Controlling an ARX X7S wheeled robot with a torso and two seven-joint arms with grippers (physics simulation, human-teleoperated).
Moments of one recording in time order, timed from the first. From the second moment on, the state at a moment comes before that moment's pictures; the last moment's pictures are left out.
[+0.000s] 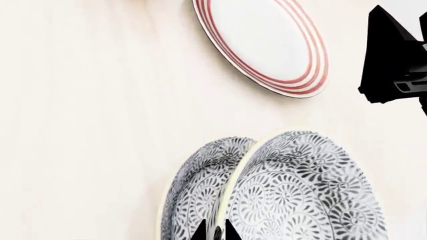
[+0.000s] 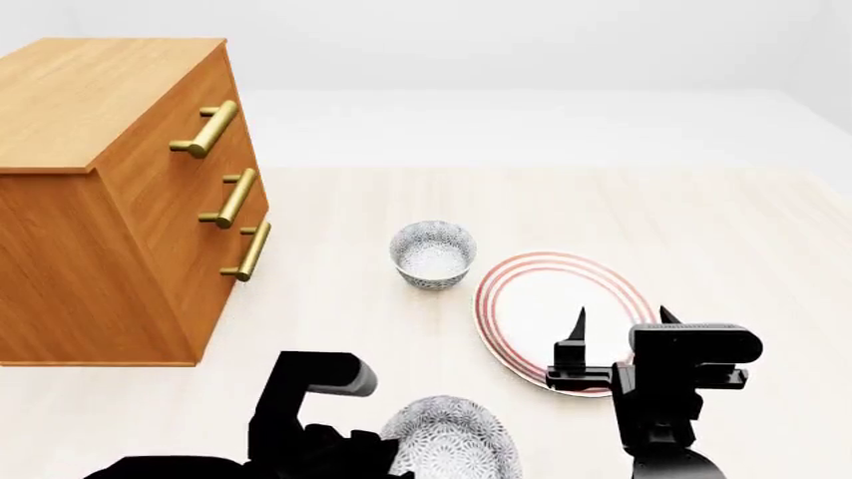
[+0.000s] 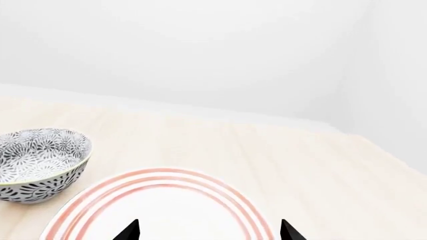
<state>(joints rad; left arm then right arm) -0.35 -0.35 0.08 0.37 -1.71 -1.34 -0.83 0.15 0.28 -0.11 -0.27 0.15 0.45 0.26</state>
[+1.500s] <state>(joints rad) -0.41 -0.44 -0.04 0.61 -1.76 -1.20 -0.71 0.15 0.30 -0.12 -0.28 0.17 0.45 0.28</state>
